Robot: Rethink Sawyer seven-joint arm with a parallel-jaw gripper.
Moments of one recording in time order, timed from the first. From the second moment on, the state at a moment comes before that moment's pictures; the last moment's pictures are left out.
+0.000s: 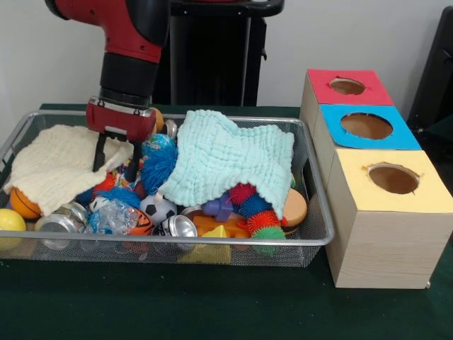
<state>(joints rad) -0.55 -0.46 -0.05 1.87 -0.24 -0.33 1.58</state>
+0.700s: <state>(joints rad) -0.50 -0.51 -0.05 1.90 -0.24 -0.33 1.58</state>
